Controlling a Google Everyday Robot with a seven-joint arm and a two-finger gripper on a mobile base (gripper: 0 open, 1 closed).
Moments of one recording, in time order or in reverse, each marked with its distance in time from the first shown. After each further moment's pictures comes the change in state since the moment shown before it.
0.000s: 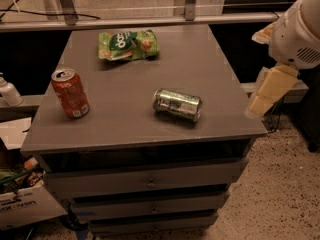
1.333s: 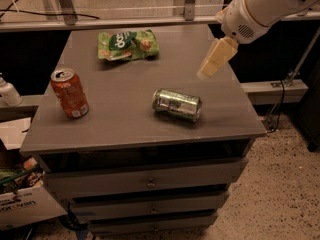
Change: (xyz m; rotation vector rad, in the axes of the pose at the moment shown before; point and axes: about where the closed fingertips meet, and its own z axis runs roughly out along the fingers) arm -0.075 -0.098 0.073 0.048 -0.215 0.053
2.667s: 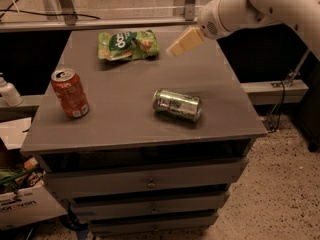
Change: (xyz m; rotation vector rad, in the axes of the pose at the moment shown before) arm -0.047 -0.069 0.071 0.129 -0.270 0.215
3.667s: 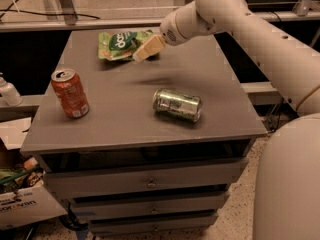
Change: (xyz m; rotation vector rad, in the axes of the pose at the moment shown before) arm -0.029 0.024 0.115 -0.118 -0.040 0.042
